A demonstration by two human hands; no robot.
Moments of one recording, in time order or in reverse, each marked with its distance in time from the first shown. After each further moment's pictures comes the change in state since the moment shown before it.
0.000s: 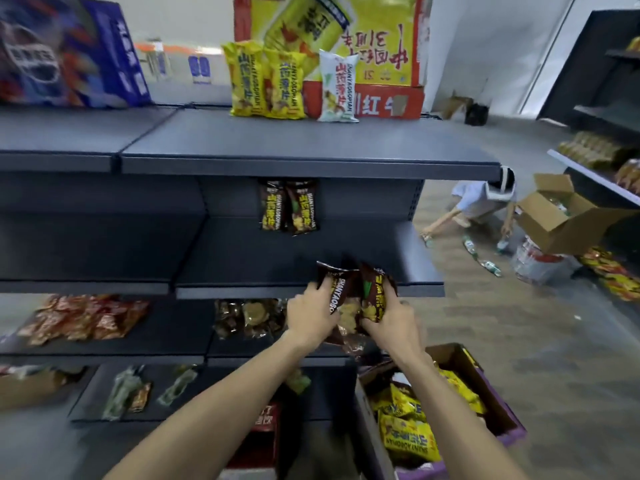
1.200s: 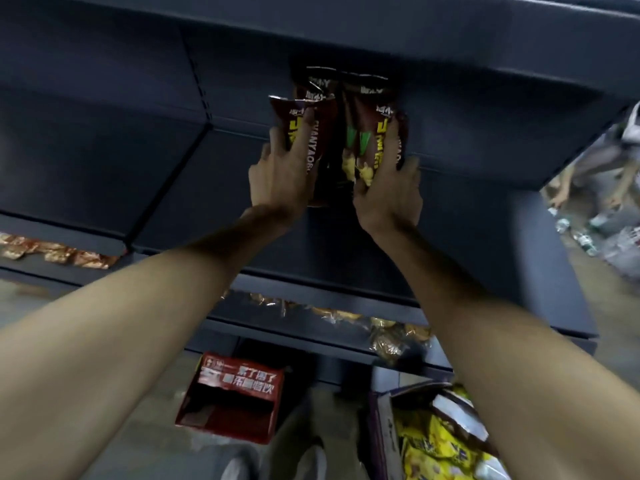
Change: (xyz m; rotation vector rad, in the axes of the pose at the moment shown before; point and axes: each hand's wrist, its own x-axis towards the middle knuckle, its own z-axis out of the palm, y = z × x) left_hand 0.241 -0.164 0.042 0.057 0.294 -0.221; right_hand 0.257 -0.153 0.145 0.017 0.147 -0.330
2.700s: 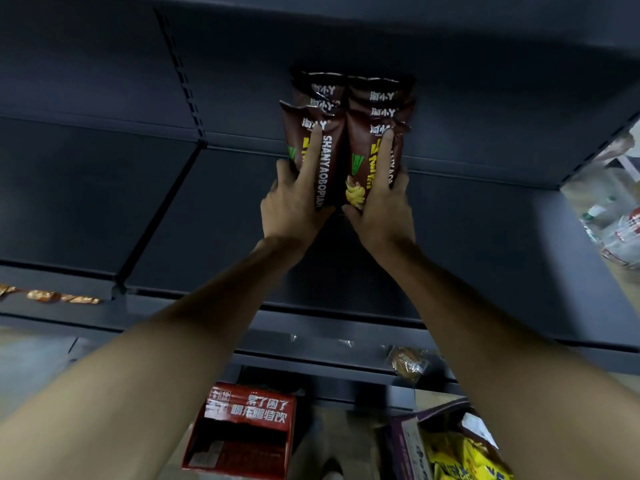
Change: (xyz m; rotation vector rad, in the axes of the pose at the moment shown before) left_hand 0.004 -0.021 0.028 -0.214 -0.083 0.028; right_hand 0.008 -0.006 0.046 0.158 -0.044 -0.031
